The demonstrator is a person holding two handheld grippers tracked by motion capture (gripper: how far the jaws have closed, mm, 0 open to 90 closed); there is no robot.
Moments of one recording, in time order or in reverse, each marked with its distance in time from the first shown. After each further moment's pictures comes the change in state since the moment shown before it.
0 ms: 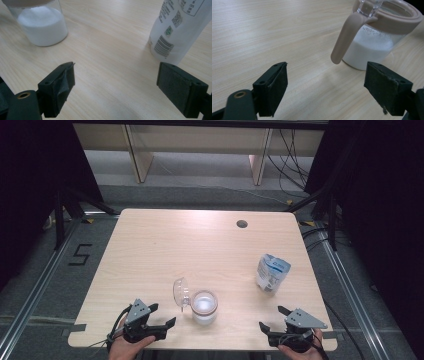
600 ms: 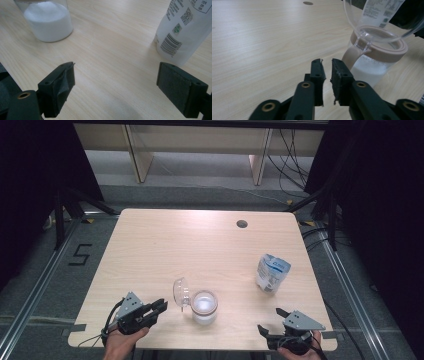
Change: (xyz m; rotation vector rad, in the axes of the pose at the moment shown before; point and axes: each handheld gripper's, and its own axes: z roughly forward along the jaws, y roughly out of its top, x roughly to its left) left arm 0.007 0.021 -0.011 -0.114 -0.019 0.019; right arm 0.005 -0.002 -0.001 0.019 0.004 -0.023
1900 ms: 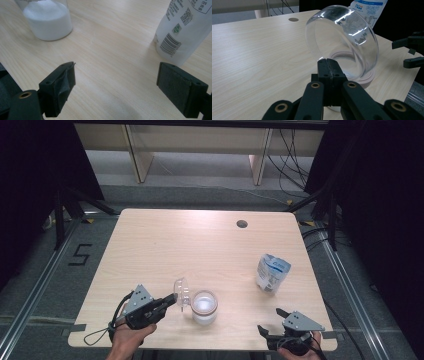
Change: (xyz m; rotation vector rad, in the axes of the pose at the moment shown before) left arm -0.029 0.037 0.005 -0.042 -0.058 0.052; right arm 0.001 0.000 0.000 0.004 -0.003 -0.011
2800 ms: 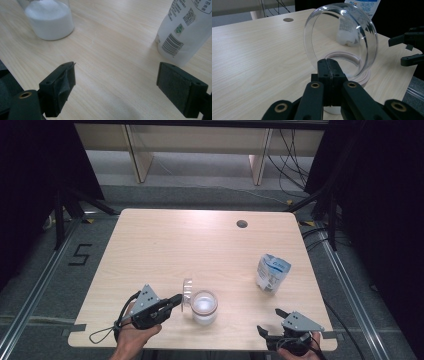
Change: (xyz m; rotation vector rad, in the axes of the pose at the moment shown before) left arm -0.008 0.002 0.008 0.021 -0.016 0.040; right arm 0.001 0.000 0.001 -0.009 -0.006 -0.014
